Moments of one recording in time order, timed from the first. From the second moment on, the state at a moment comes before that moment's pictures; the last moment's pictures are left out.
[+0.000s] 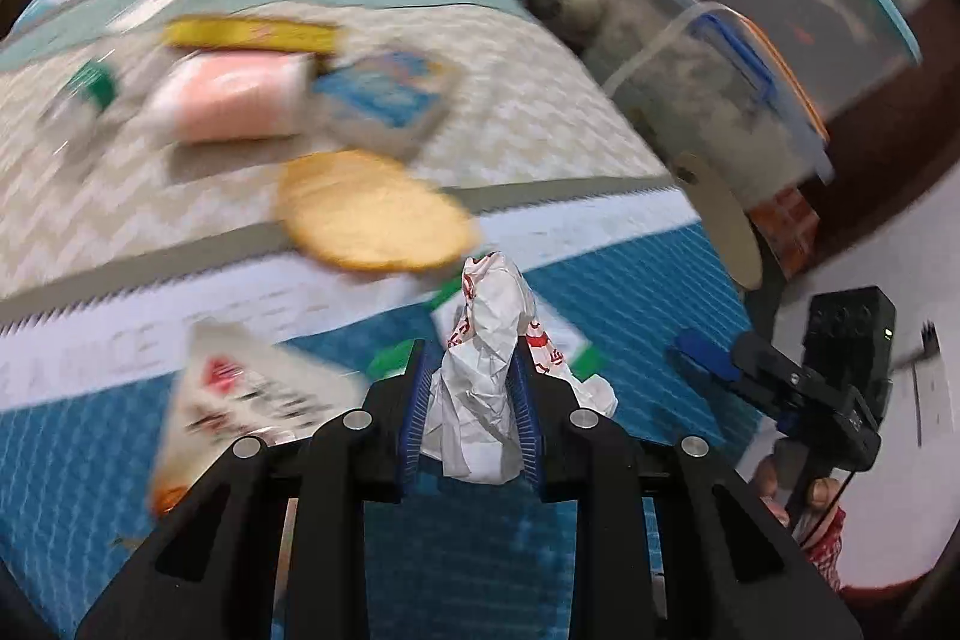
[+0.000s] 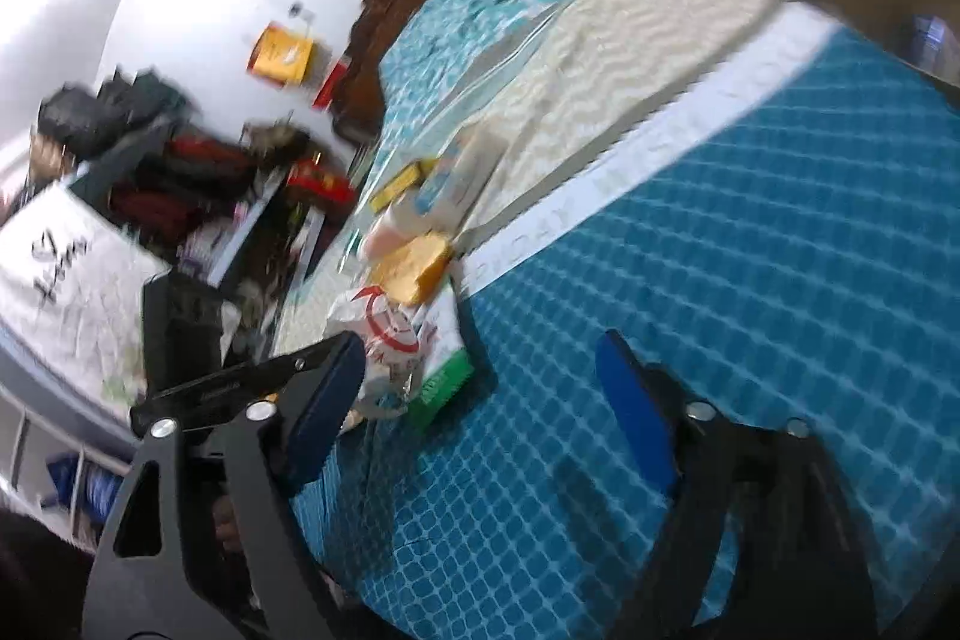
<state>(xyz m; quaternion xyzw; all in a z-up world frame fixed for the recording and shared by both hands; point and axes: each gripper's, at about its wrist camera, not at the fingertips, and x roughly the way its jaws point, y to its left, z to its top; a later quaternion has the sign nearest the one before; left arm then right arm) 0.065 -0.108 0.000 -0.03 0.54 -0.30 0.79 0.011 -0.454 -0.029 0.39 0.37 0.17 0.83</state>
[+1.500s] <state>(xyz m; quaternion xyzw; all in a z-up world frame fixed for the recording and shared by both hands) 0.086 -0.486 0.006 0.08 0.48 -0.48 0.73 -0.042 -0.688 -0.053 0.47 0.26 -0.08 0.84</state>
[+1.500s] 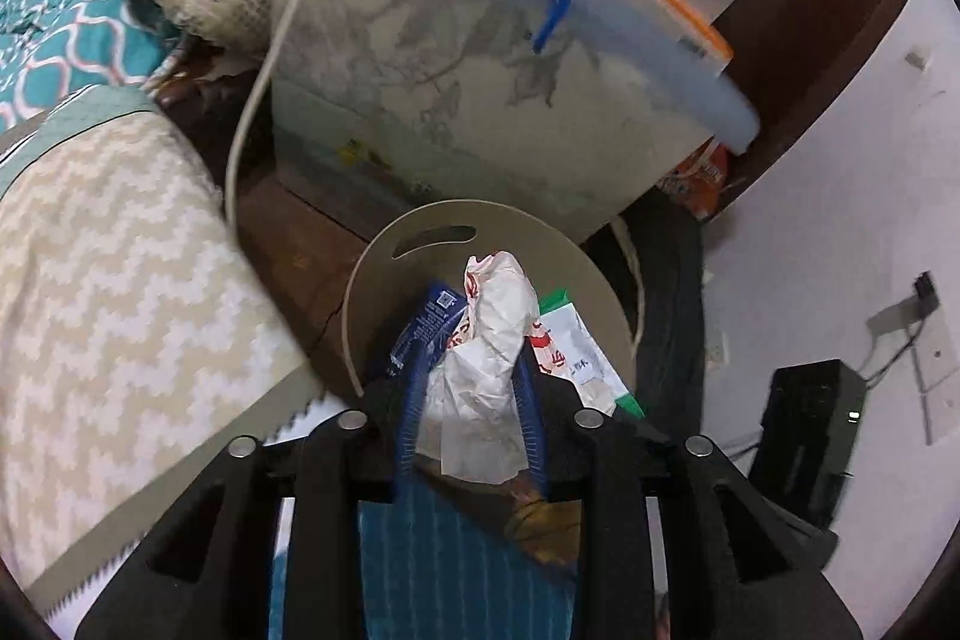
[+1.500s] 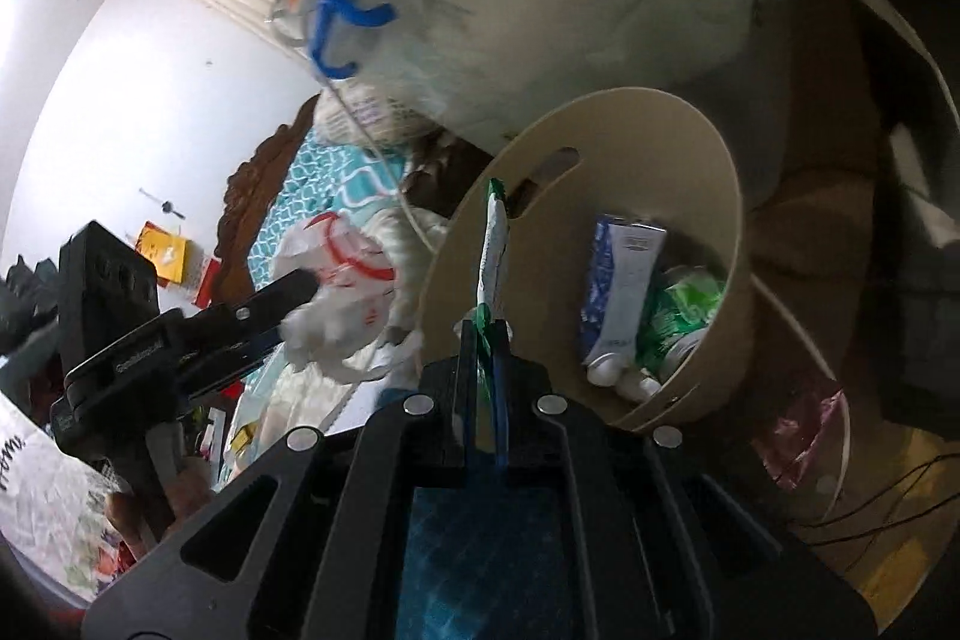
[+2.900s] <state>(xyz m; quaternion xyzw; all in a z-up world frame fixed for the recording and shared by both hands) 0.041 -0.100 0.059 0.06 0.37 -0.17 0.91 0.019 -0.386 0.012 0.33 0.33 0.13 0.88</state>
